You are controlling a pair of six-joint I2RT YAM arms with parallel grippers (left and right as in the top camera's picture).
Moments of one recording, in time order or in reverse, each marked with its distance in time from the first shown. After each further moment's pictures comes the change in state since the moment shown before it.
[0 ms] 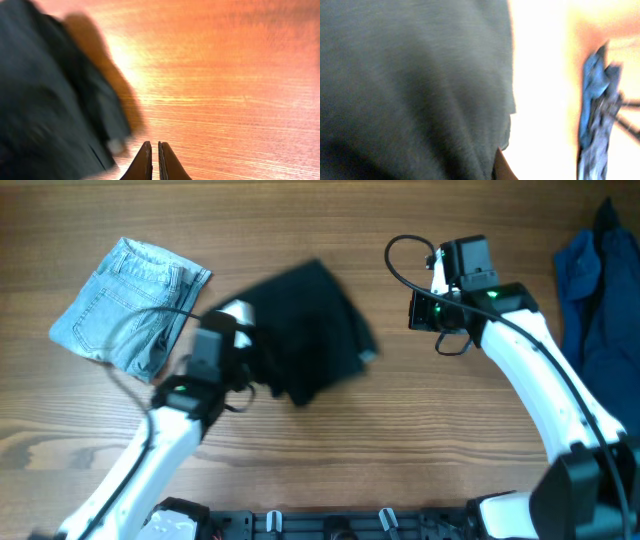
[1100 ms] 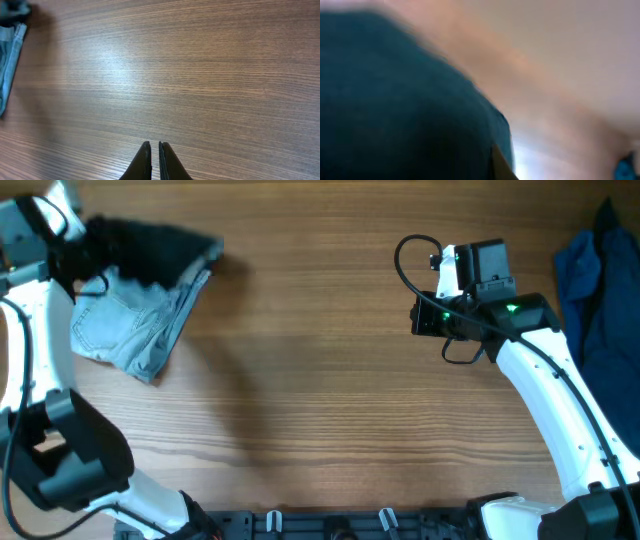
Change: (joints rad) left arm 0.668 0.598 0.859 -0.344 0.201 0.432; right arm 0.000 -0.105 0.000 -0.057 -0.103 -0.001
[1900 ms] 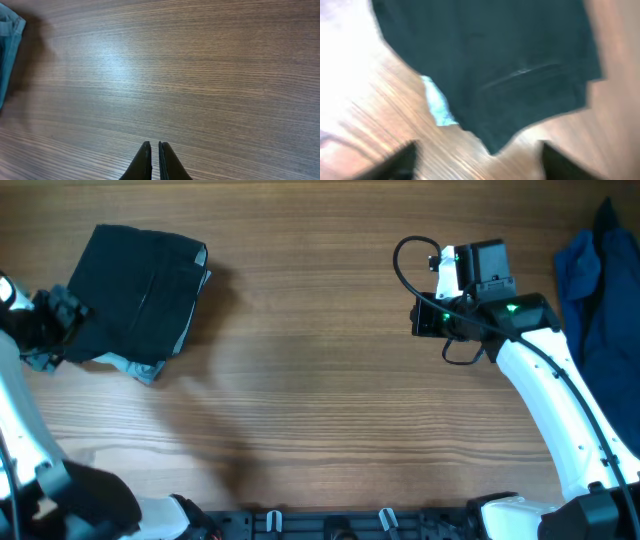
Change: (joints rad) left arm 0.207 -0.226 0.004 -0.615 -0.219 -0.039; right arm 0.000 0.000 0.000 -0.006 -0.003 -0.024
